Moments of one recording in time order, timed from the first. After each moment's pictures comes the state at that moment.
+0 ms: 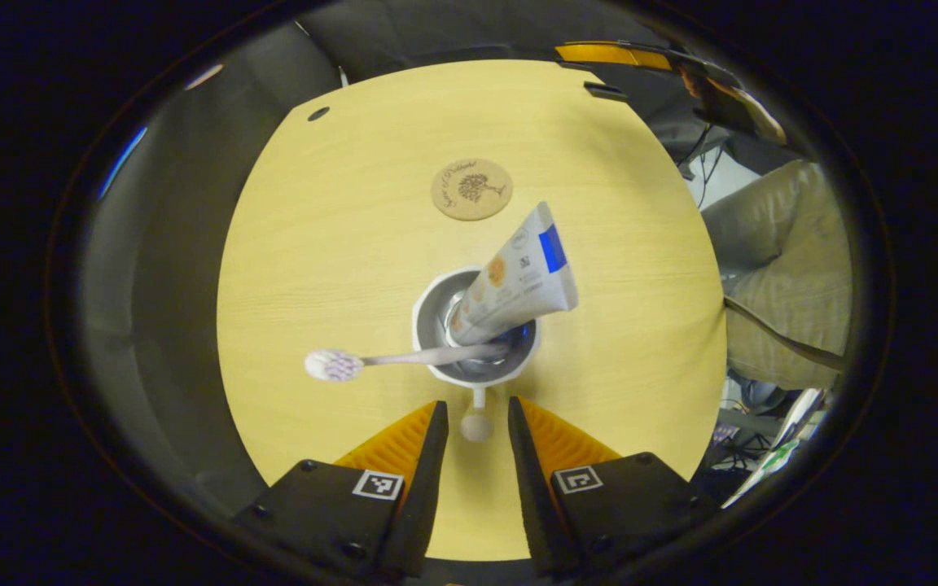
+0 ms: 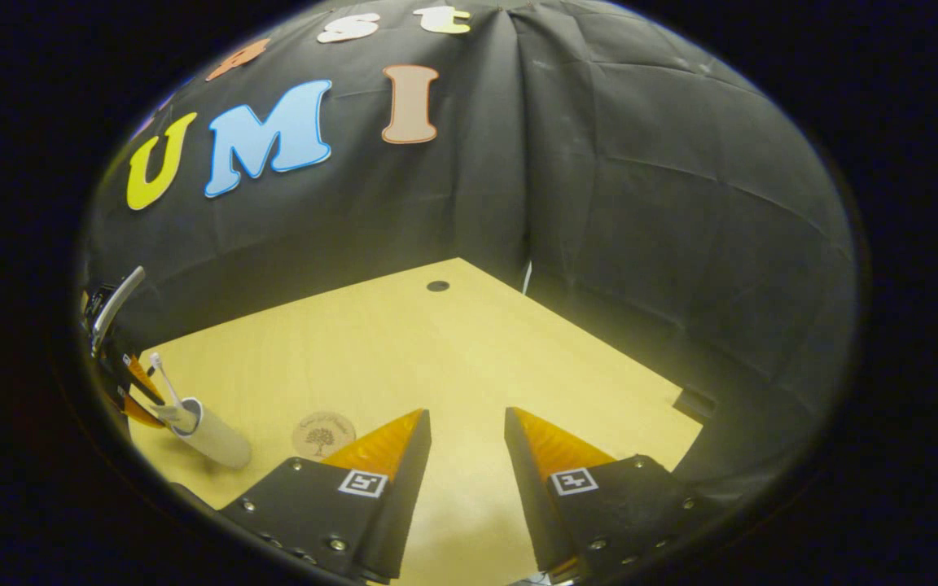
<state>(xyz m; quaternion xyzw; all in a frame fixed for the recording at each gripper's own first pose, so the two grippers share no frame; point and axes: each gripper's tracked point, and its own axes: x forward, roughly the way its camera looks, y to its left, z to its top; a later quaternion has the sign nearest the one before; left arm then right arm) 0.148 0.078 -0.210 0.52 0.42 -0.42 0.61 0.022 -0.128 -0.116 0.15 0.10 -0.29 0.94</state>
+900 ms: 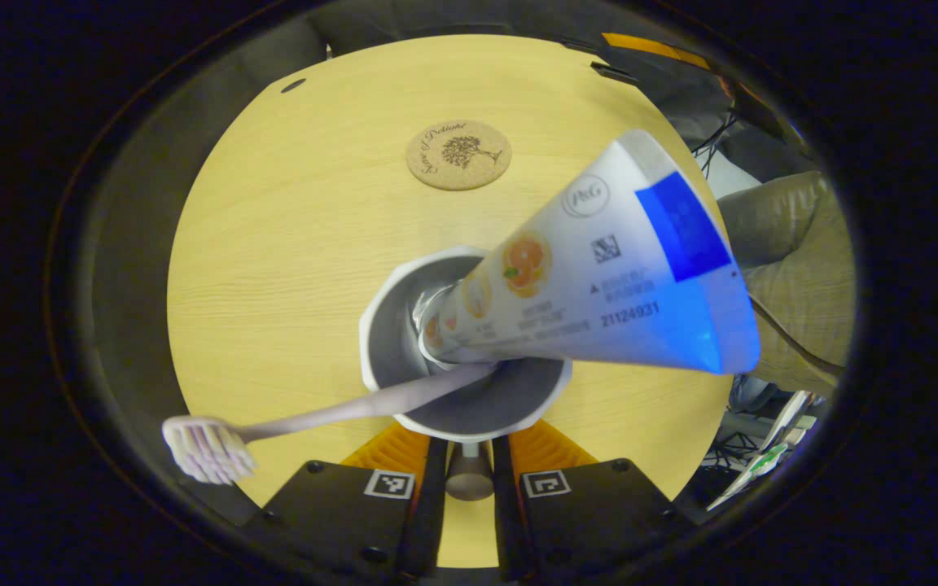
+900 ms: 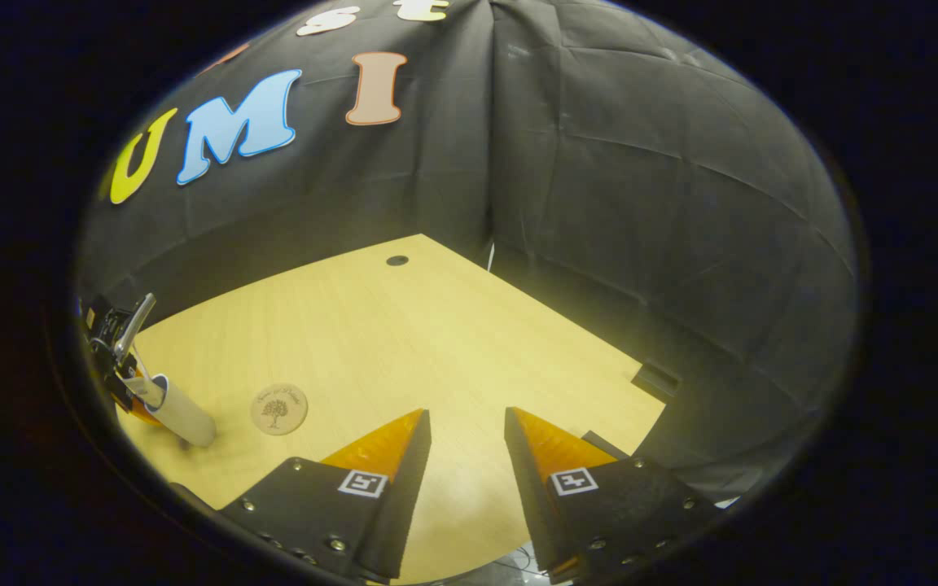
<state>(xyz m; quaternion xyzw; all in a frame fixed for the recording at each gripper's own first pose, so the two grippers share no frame) 0.156 0.077 -0.271 0.50 0.47 -0.43 0.59 0.012 -0.131 -0.127 0.16 0.15 -0.33 0.92</state>
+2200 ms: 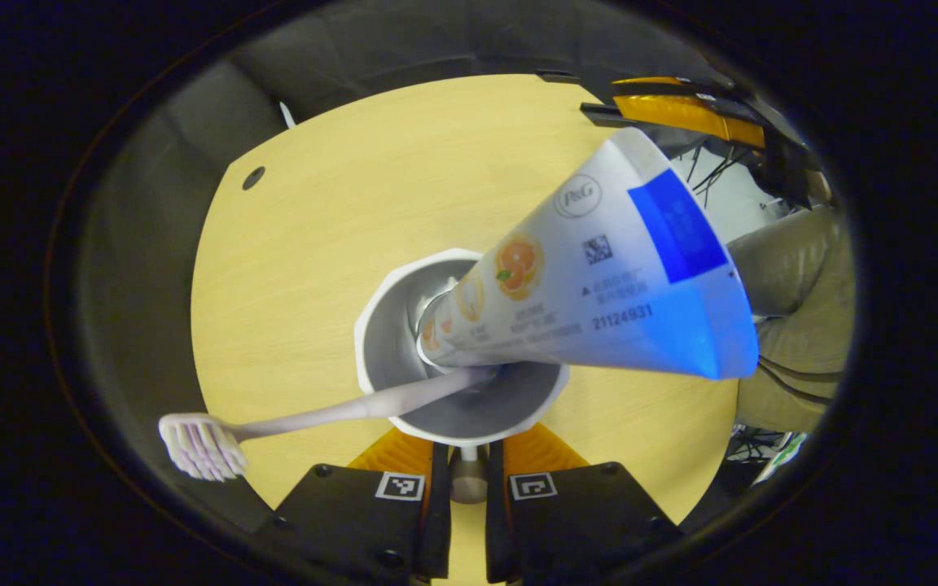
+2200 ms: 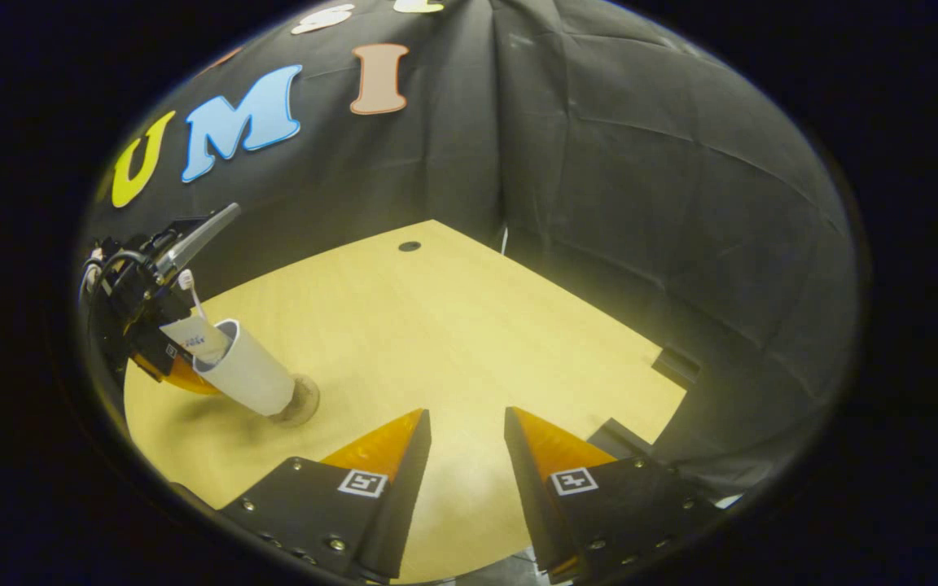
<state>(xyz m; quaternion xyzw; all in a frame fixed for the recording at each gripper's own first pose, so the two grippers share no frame) 0.192 -0.050 -0.214 0.53 0.38 -0.49 0.58 0.007 -0.124 -0.134 0.18 0.17 -0.30 0.92</state>
